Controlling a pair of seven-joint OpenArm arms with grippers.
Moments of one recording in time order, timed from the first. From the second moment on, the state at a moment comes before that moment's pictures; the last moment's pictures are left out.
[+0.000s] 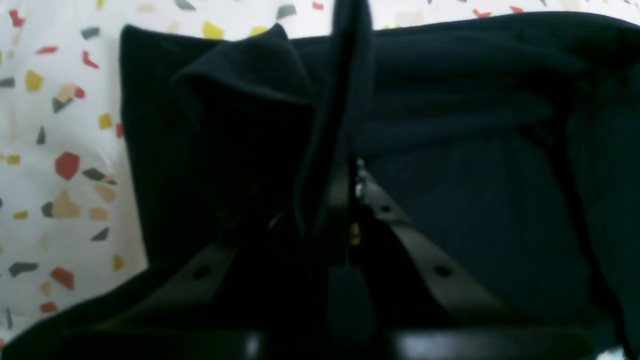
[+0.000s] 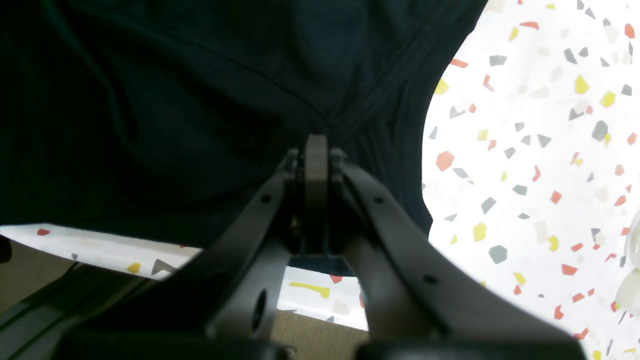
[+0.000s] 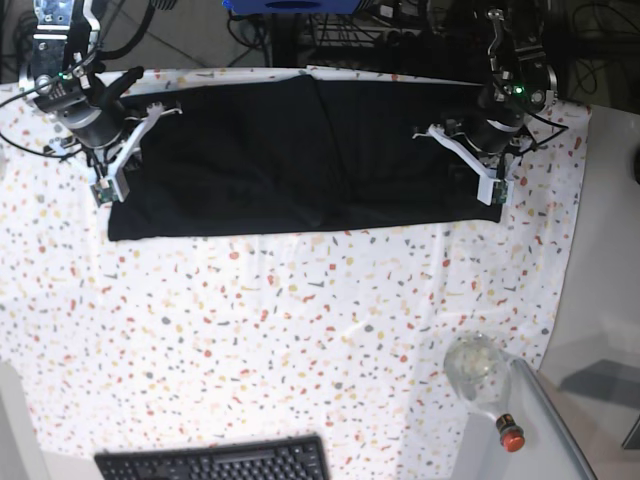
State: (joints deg) left arm 20.0 -2.4 -17.6 91.5 -6.5 -22.0 31.6; right arm -24.7 1.8 13.0 106.2 1.8 24.8 -46.6
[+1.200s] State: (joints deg) left arm 18.9 2.5 3.6 94.7 -6.7 -10.2 31.7; right arm -24.7 2.6 13.0 106.2 1.8 24.8 -46.6
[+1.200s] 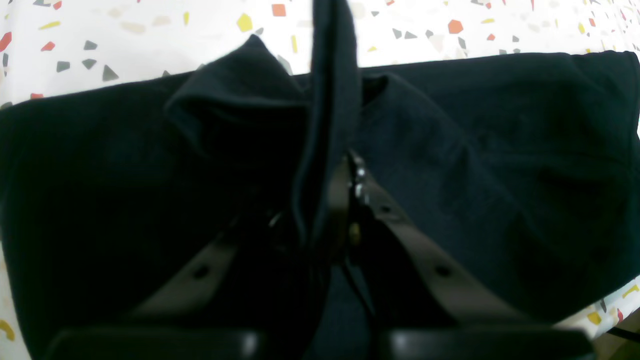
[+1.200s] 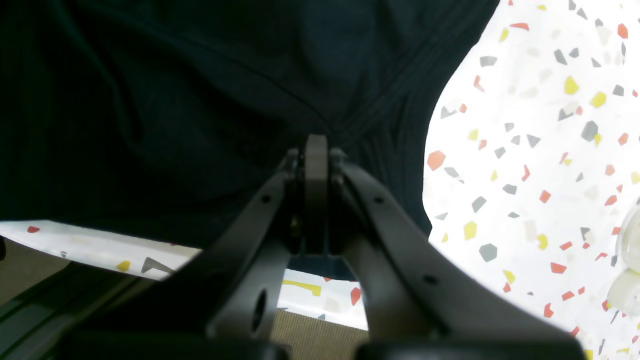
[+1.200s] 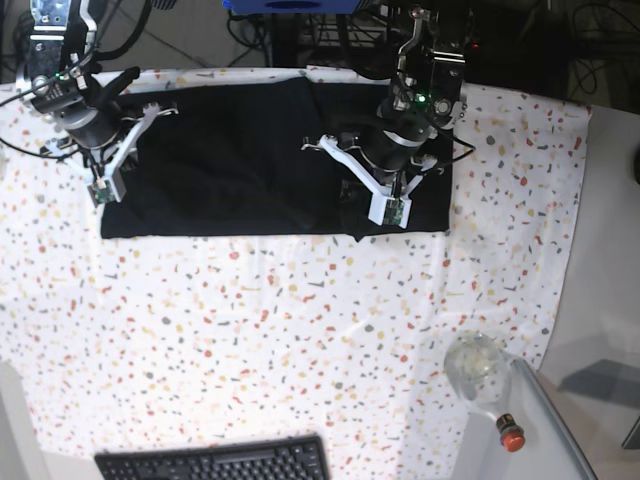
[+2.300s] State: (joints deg) left arm 18.6 2.6 10.0 94.6 -7.0 -10.3 31.6; right arm -24.7 2.6 13.0 106.2 1.8 24.8 -46.6
